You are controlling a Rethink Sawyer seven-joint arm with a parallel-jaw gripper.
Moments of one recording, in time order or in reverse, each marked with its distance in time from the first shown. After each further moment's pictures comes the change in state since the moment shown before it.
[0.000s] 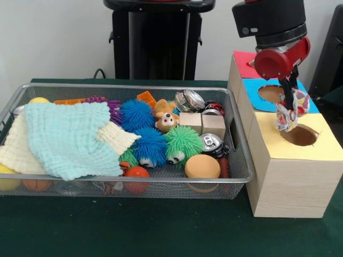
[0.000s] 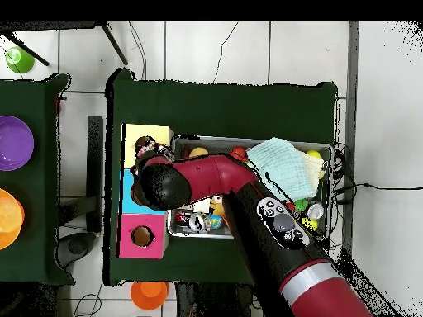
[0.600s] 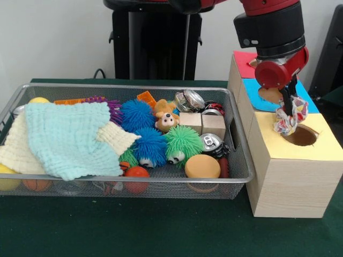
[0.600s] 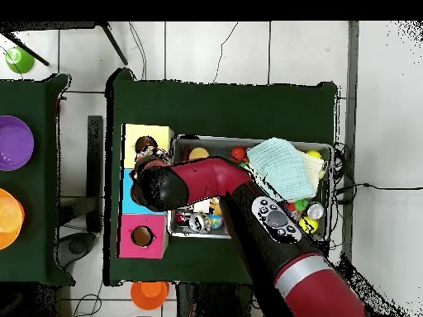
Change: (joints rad) arm 0.016 0.041 -0.016 0.000 0.000 -0.017 0.000
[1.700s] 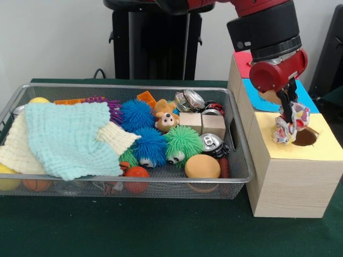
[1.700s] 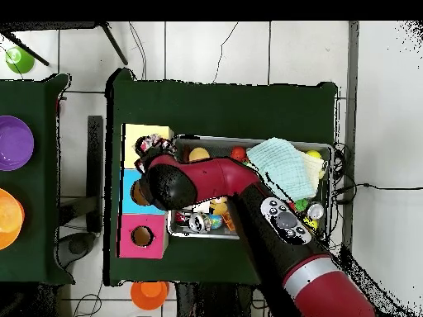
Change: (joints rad) arm -0.028 0.003 0.001 0.000 0.000 -0.129 0.000
